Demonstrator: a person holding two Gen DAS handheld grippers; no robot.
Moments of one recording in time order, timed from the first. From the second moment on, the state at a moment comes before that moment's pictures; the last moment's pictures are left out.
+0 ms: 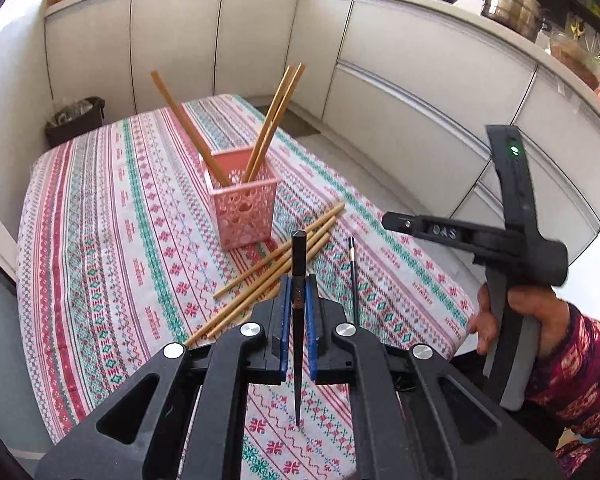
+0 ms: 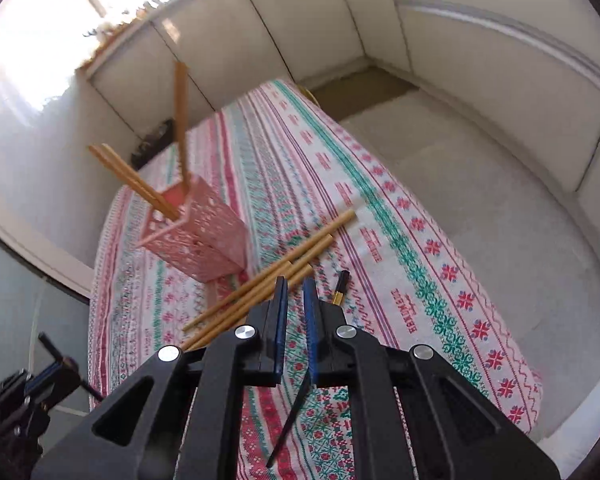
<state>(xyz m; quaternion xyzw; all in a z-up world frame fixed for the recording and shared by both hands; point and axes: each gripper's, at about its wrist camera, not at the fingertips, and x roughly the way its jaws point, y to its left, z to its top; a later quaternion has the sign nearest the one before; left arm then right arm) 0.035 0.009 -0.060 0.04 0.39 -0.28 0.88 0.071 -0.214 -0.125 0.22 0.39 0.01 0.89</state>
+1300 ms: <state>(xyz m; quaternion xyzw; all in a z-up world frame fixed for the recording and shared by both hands) 0.009 0.050 0.012 -0.05 0.24 -0.26 0.93 0.106 -0.216 -0.171 0.21 0.47 -0.01 0.86</state>
